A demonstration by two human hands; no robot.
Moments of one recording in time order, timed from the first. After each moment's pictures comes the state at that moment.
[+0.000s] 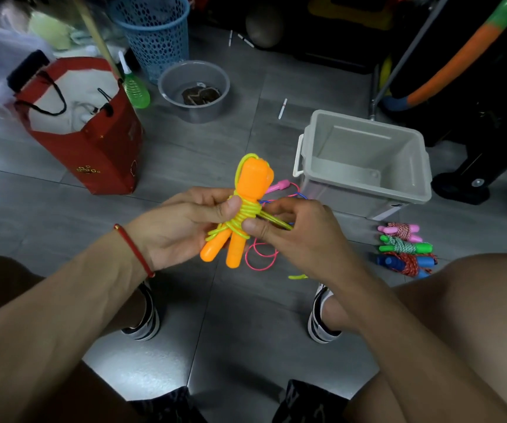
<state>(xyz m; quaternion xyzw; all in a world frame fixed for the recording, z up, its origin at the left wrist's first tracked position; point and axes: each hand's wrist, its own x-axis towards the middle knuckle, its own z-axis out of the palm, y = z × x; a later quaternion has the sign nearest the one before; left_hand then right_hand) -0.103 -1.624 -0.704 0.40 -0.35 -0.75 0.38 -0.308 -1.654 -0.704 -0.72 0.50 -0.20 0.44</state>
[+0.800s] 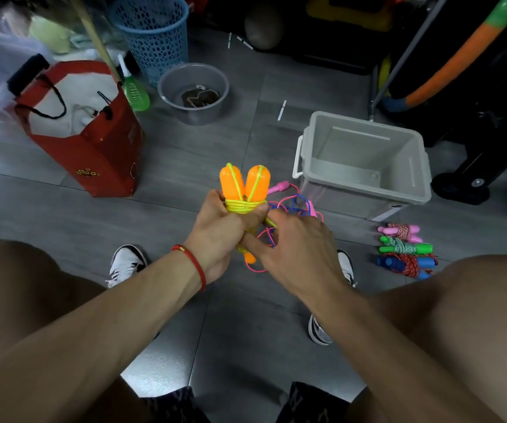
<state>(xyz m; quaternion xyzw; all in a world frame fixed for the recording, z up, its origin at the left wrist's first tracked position) -0.159 -1.636 -0.736 0.59 -0.25 -0.57 0.51 -0.294 -1.635 -0.714 -0.81 0.54 -0.16 0.17</state>
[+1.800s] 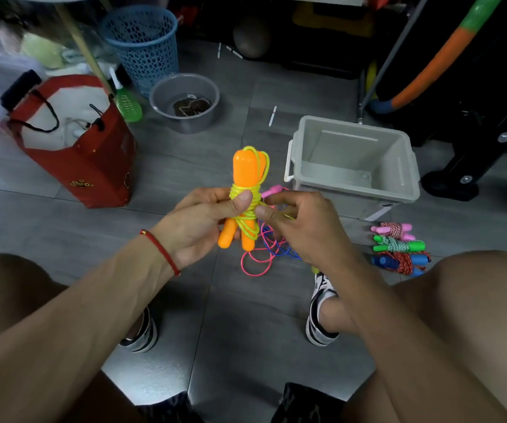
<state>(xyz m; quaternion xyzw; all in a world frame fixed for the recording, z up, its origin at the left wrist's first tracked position) -0.137 -1.642 -0.708 0.49 -0.35 -0.68 0.43 -0.327 -1.679 -0.720 -0.71 0.52 -0.25 0.40</state>
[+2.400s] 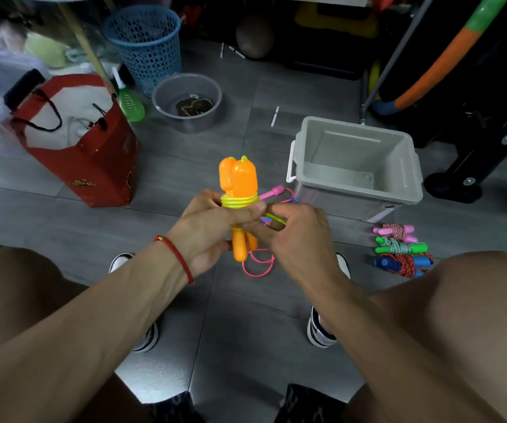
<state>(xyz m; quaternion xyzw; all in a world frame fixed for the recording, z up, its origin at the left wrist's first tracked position) -0.154 -1.637 -0.699 0.56 -0.28 -0.64 0.44 -0.305 -1.652 -0.710 -0.75 0.53 -0.26 0.30</state>
